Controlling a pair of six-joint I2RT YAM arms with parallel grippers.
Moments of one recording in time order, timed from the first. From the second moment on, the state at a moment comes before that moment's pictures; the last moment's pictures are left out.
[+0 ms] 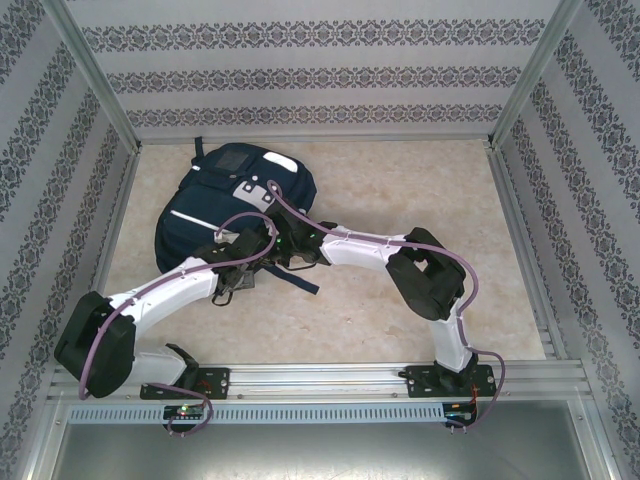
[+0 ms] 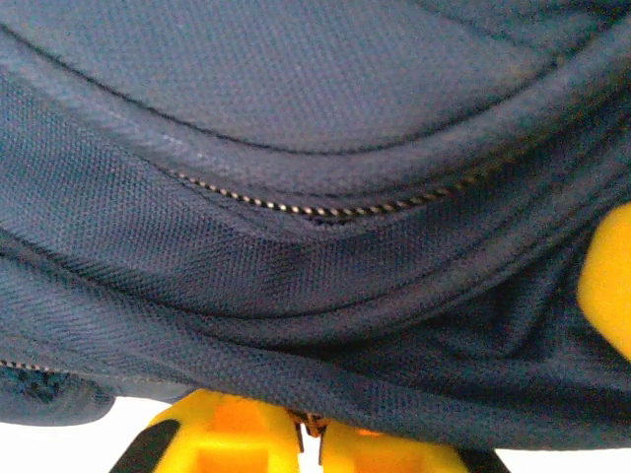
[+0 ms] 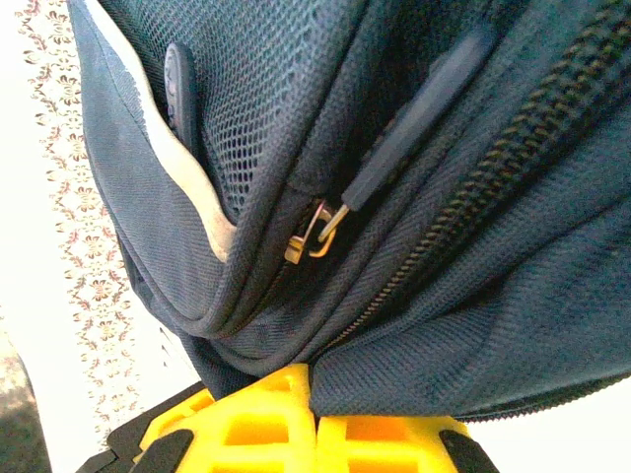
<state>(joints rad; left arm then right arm) -0.56 1.33 0.78 -0.77 -0.40 -0.71 0.89 2.03 1.41 -0.09 -0.43 1.10</state>
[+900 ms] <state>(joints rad) -0.38 1.02 0.72 -0.82 -0.13 -0.71 0.81 1.97 1.34 -0.13 -0.41 1.03</state>
